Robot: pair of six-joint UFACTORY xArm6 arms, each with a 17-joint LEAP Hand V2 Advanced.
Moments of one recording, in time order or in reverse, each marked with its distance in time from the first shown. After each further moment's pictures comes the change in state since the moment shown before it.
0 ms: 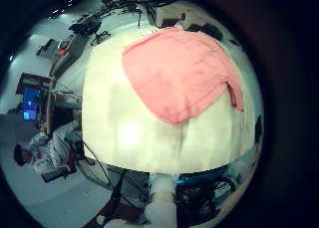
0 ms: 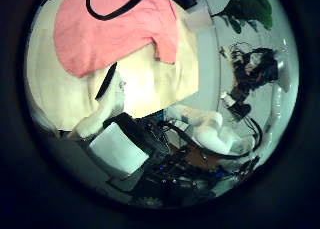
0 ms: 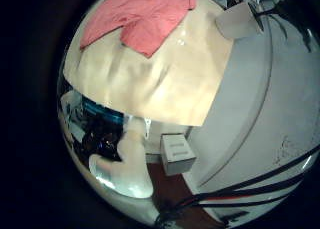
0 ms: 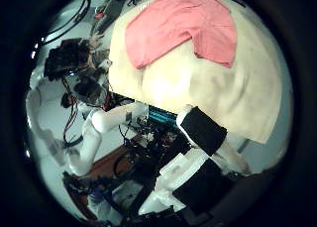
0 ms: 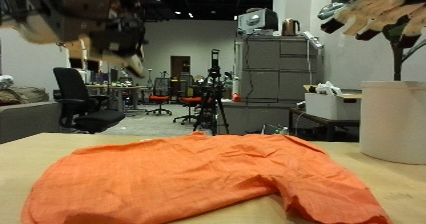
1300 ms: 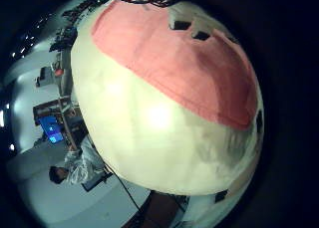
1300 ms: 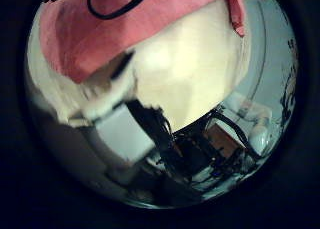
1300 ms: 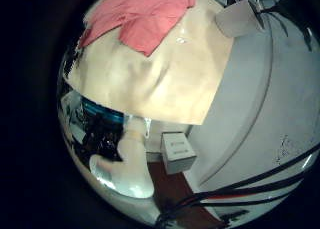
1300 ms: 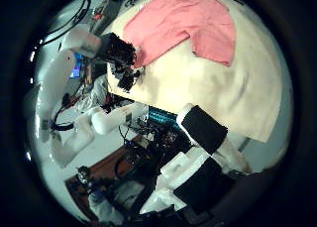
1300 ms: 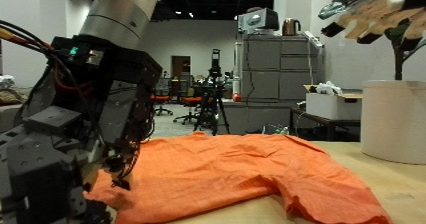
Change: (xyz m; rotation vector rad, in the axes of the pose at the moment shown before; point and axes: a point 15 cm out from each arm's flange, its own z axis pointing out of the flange) left arm -0.037 -0.006 0.137 -0.349 -0.259 0.117; right arm -0.002 -0.001 0.003 -0.013 0.000 0.000
